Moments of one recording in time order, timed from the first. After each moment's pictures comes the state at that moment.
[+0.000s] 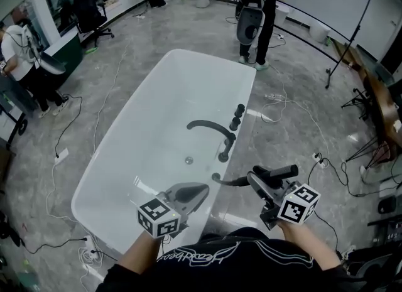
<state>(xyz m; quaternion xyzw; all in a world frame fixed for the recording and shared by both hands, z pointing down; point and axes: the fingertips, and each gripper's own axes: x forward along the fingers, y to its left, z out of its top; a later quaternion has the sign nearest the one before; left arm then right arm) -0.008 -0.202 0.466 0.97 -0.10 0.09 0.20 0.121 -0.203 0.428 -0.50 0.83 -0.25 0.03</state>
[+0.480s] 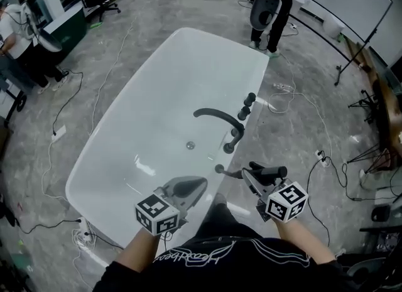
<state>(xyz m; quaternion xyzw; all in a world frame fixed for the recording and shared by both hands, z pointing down) -0.018 -0.227 0.502 0.96 -0.15 0.09 0.23 0.111 -0.239 0.513 -0.50 0.84 -0.21 -0.10</state>
